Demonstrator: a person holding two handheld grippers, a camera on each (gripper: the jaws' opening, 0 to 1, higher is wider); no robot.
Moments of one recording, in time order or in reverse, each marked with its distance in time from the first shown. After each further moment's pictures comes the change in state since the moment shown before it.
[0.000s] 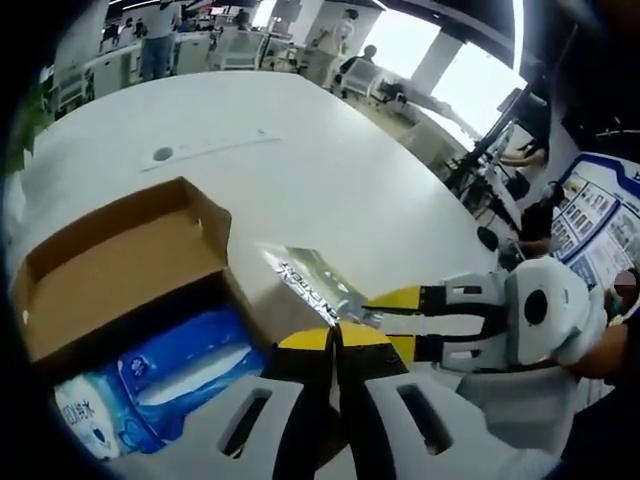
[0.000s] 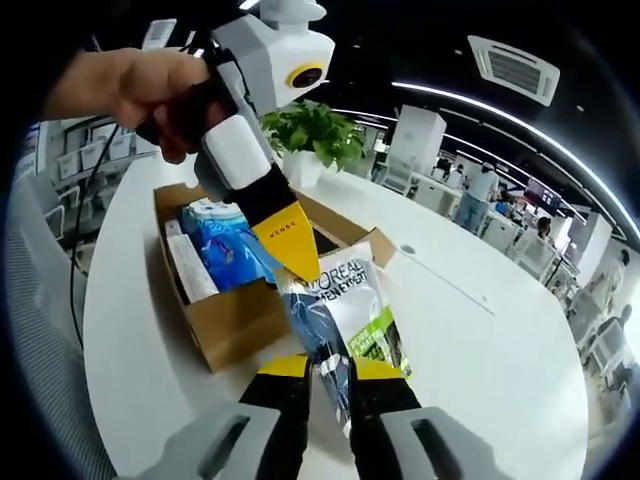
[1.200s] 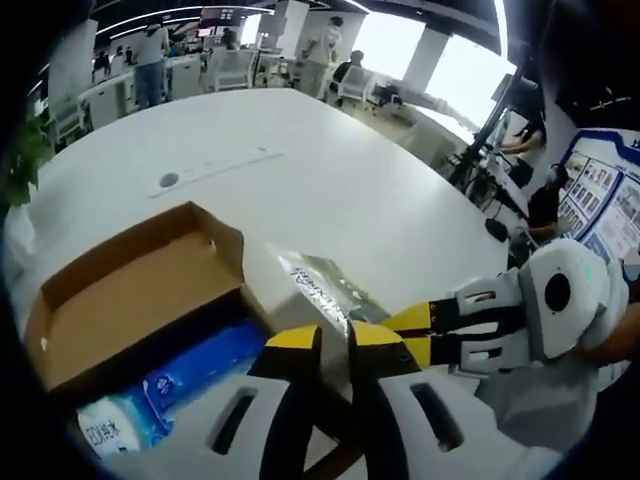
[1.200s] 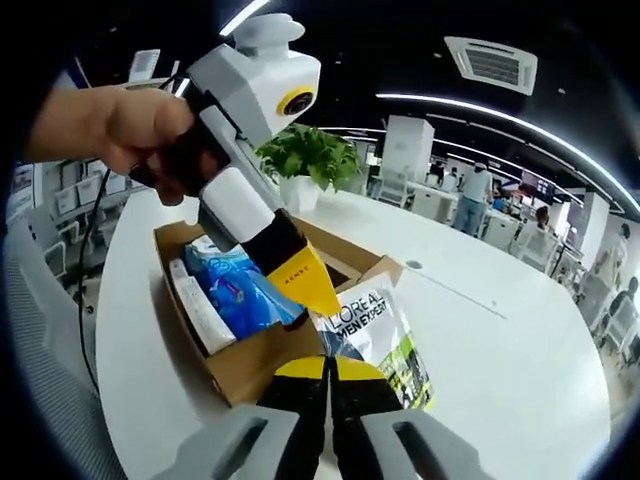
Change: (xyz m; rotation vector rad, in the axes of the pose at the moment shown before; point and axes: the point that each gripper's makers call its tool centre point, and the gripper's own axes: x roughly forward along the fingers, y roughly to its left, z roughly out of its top) left arm -0.008 0.010 0.008 0.104 -0.049 0.043; right arm 0.006 0.008 0.020 0.104 -0.068 0.018
